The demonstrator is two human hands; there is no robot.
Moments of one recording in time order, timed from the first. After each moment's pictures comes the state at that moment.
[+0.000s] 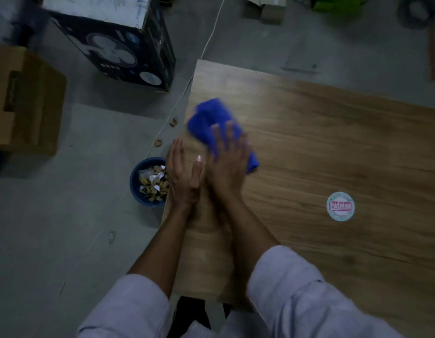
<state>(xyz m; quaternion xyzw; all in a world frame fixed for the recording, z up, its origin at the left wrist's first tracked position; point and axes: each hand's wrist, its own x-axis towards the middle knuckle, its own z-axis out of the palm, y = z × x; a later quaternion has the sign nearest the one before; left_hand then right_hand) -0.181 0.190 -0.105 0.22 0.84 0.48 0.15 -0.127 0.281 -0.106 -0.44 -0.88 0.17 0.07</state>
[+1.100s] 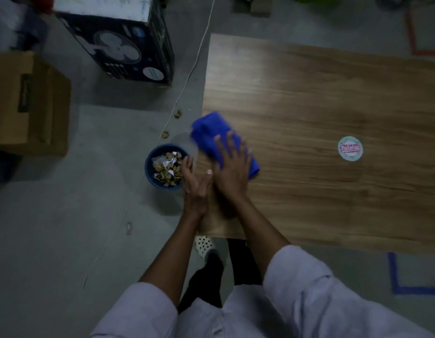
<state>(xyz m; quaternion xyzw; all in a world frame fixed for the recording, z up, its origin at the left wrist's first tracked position) -0.127 0.039 -0.085 0.14 0.75 0.55 0.34 -0.074 0.137 -0.108 -0.45 -0.86 0.23 0.06</state>
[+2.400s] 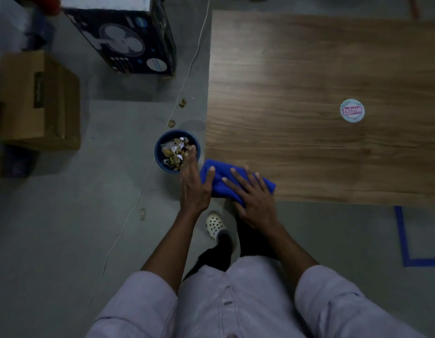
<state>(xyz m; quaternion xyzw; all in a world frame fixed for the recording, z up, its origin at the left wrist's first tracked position) -0.107 -0.051 -0.074 0.31 0.83 0.38 0.25 0.076 0.028 -0.117 -0.27 -0.95 0.15 0.03</state>
